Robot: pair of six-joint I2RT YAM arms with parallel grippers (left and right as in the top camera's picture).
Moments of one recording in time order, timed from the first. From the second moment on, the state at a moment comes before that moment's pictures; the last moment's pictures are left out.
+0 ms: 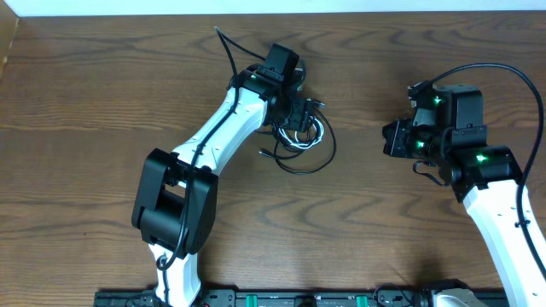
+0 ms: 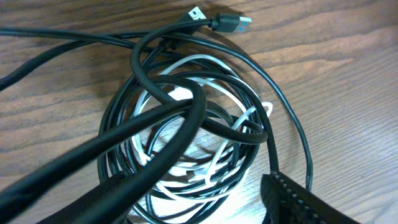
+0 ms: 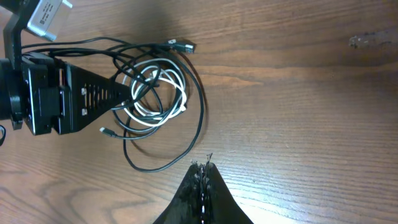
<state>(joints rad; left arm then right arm) -0.46 2.01 1.57 -0.78 0.20 -0.19 0.14 1.25 1.03 -0.68 -0.29 0.33</state>
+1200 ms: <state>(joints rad) -0.46 2.06 1.65 -0.72 -0.03 -0.67 0.14 1.25 1.03 -0.68 -0.29 0.33</state>
